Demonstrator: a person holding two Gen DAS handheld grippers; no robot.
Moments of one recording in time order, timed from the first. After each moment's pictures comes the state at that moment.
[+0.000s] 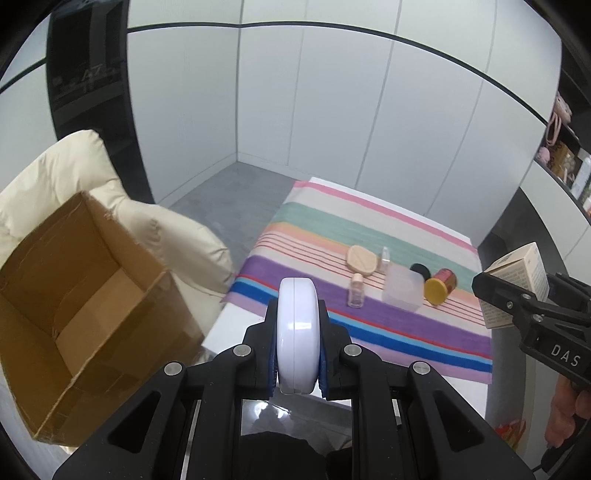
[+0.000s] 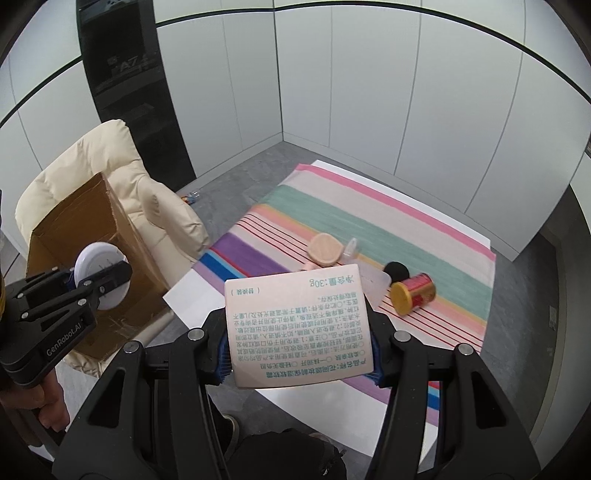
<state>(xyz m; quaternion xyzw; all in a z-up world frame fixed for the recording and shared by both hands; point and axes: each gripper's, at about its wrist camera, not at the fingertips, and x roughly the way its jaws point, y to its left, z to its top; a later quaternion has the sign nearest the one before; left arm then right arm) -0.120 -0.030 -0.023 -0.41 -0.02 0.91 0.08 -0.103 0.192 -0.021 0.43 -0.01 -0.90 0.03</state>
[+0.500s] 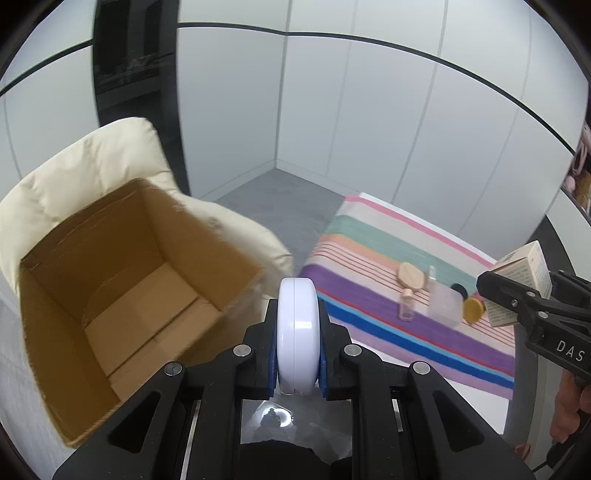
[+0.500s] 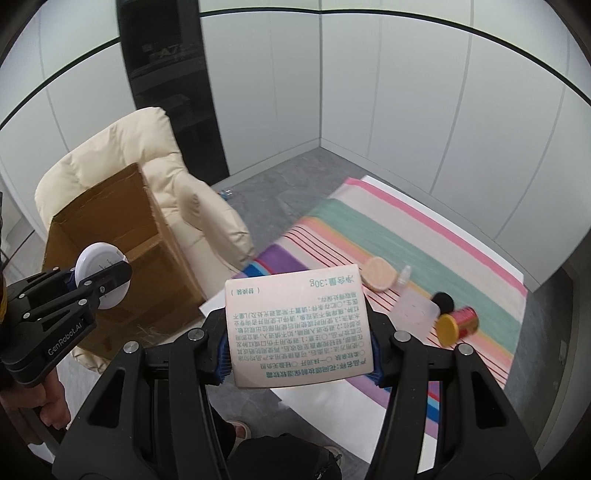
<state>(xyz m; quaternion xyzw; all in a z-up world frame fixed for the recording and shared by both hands) -0.113 -0.109 -0.018 -0.40 -0.05 0.92 0.01 -0.125 0.123 -0.016 0.42 0.03 -0.90 0.09</state>
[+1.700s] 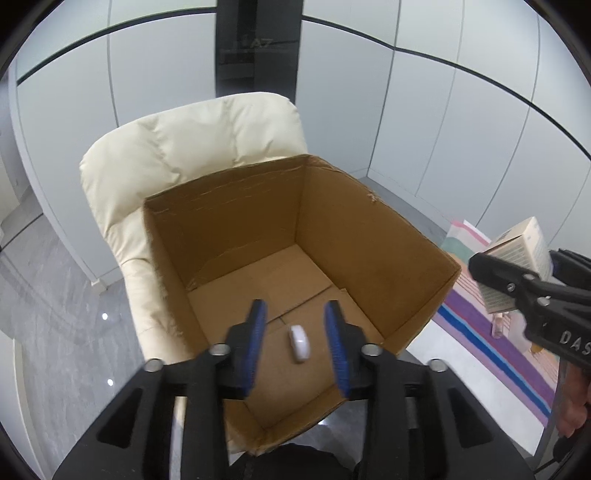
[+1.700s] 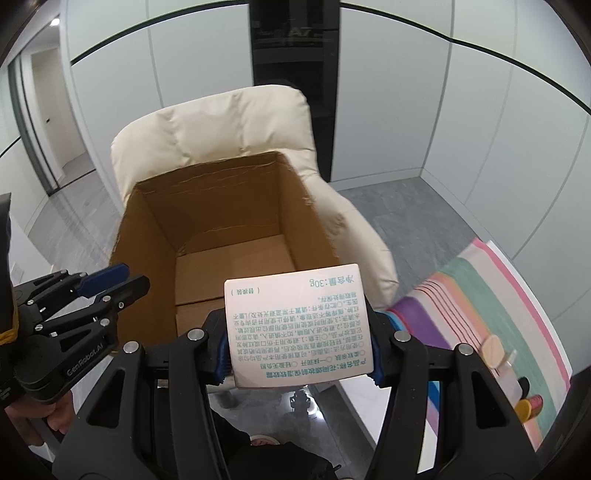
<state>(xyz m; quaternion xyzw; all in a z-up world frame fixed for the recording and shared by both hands) -0.051 -0.268 -0.026 -0.39 -0.10 0.90 -0.14 -0.139 -0.079 -0.016 0.40 0.11 -0.88 0.26</state>
